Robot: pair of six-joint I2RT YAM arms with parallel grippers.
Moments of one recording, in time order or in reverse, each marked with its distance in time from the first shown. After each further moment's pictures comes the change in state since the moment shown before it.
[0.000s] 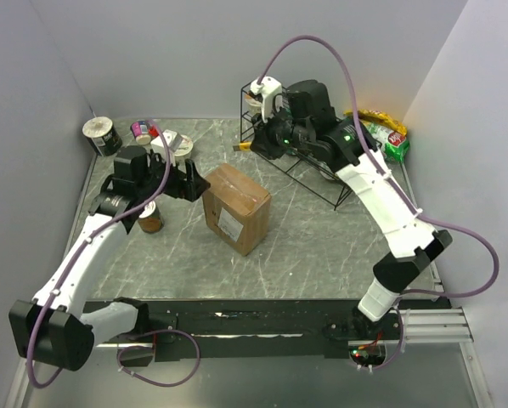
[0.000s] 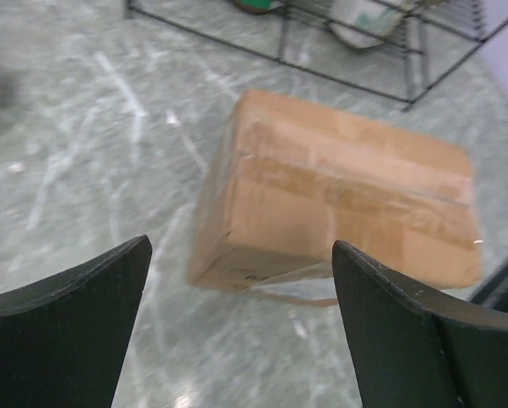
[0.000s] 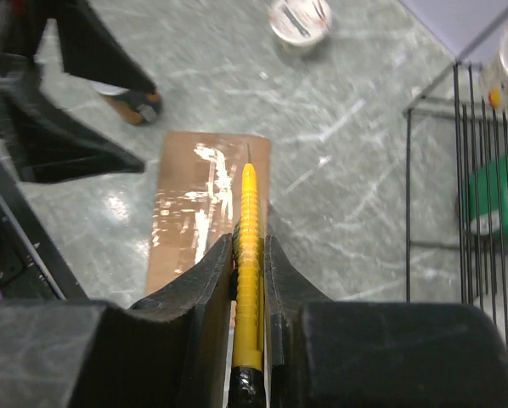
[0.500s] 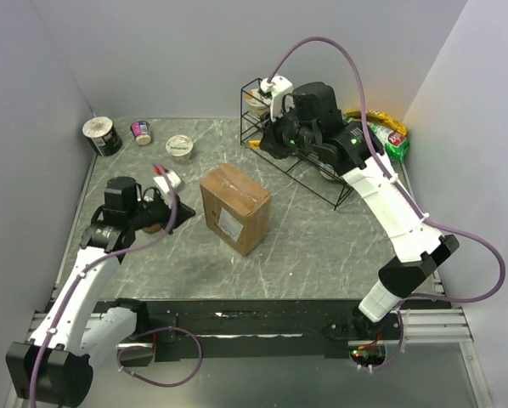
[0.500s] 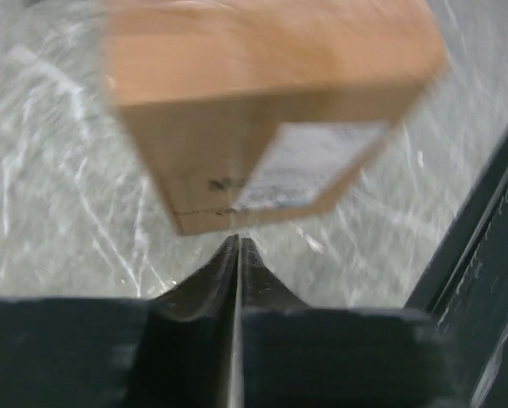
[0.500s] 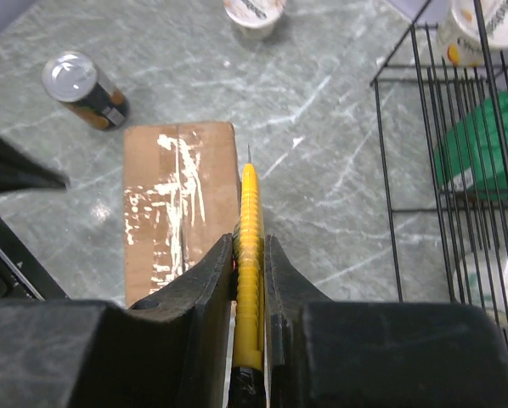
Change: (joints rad) left arm 0.094 -0.197 -0.233 -0.036 0.301 0.287; right arm -0.011 -0.024 -0.044 -0.008 0.121 0.063
